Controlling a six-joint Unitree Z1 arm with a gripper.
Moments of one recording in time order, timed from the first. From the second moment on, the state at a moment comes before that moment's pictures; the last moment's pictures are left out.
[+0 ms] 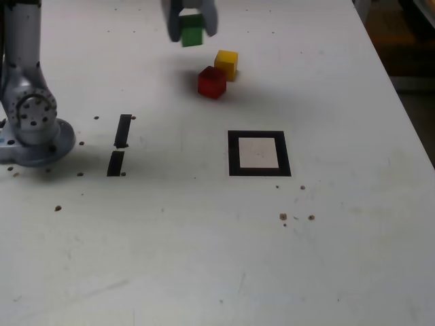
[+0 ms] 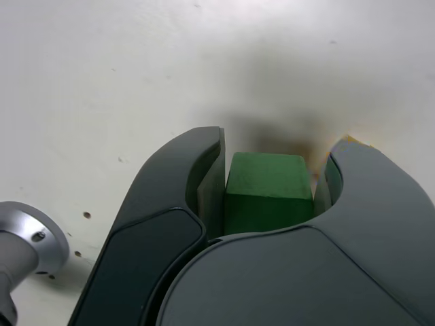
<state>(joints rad) 0.63 1.89 -1.44 1.22 0.21 0.37</state>
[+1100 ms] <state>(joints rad) 0.66 1.88 -1.31 1.14 0.20 0.49</state>
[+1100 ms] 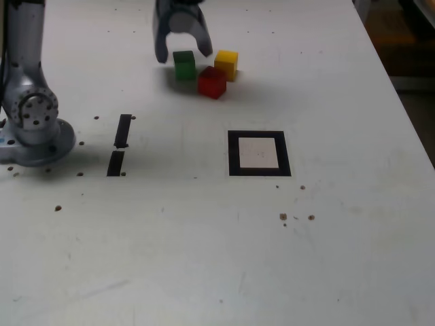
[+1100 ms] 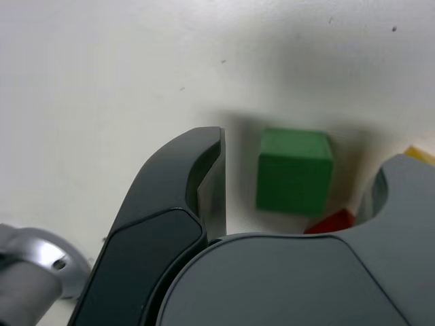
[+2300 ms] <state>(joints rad) 0.38 1.94 -1.24 0.99 0.23 0.65</state>
